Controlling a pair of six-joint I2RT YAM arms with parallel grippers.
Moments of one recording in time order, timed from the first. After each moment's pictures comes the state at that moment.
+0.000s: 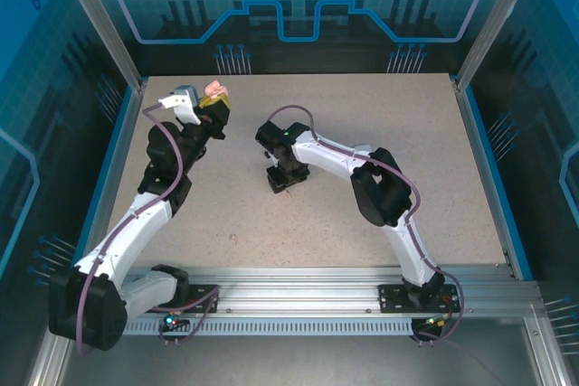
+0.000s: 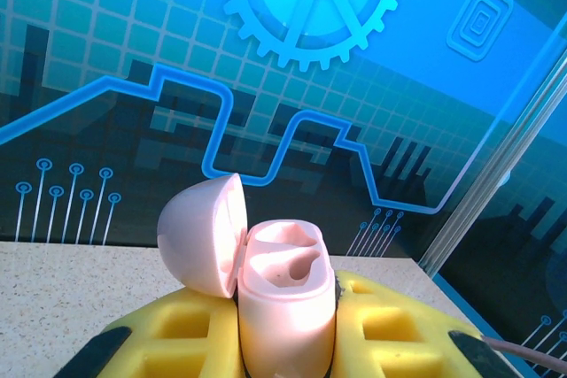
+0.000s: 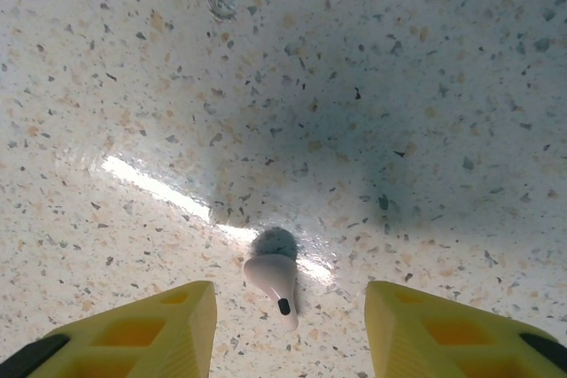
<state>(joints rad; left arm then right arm) -0.20 1.09 0.76 0.42 0.12 -0.41 0.79 2.25 1.86 -1.07 -0.03 0.32</state>
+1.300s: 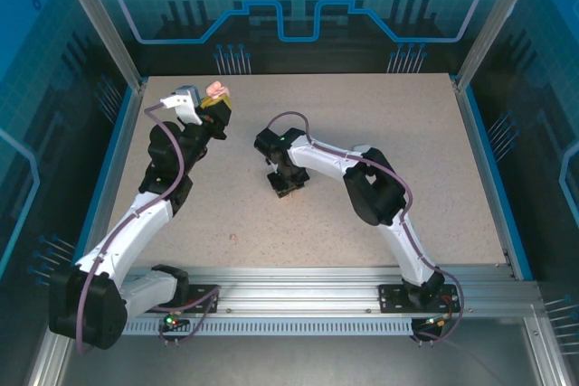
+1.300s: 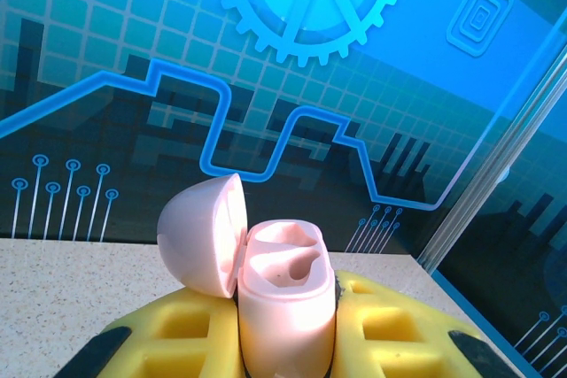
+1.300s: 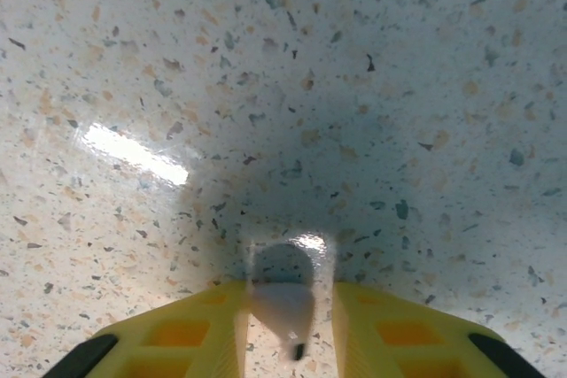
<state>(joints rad) -0.21 1.10 0.76 0.42 0.12 -0.41 0.80 2.30 1.86 -1.08 -0.01 0.34</state>
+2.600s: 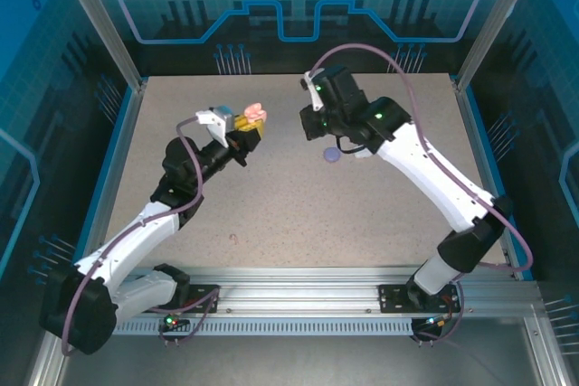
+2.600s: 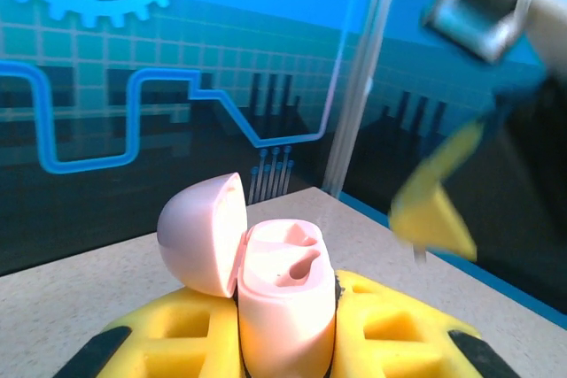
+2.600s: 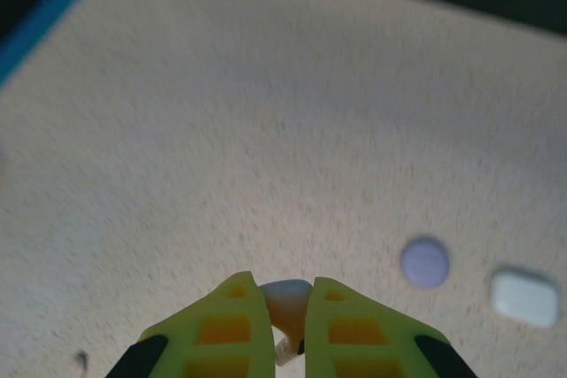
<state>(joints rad) -0.38 1.06 0.68 0.50 0.32 -0.19 0.71 1.59 1.82 -0.92 0.14 0.23</state>
